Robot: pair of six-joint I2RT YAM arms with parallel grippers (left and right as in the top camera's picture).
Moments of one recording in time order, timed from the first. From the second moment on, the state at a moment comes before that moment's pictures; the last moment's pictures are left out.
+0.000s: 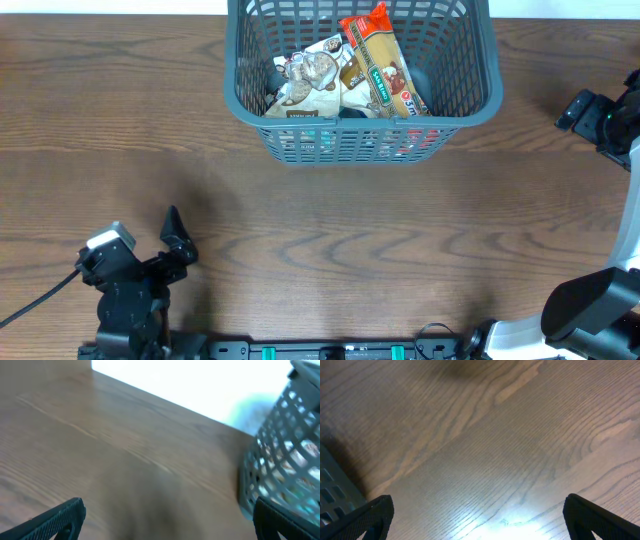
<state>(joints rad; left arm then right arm) -0.15 0.14 0.47 -0.66 -0.39 -0.39 -0.44 1.66 1.64 -1.11 0.08 0.22</state>
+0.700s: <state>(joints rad) 0.01 0.01 0.21 -0.39 -0.27 -0.28 -0.44 1.66 1.64 -1.11 0.08 0.22</state>
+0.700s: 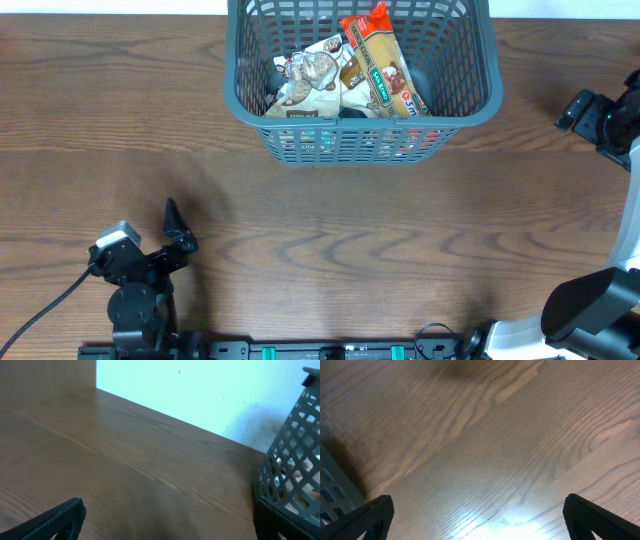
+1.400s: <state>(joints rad) 0.01 0.01 0.13 -0.39 -0.08 -0.12 -0.44 1.66 1.64 -1.11 0.08 0.22</state>
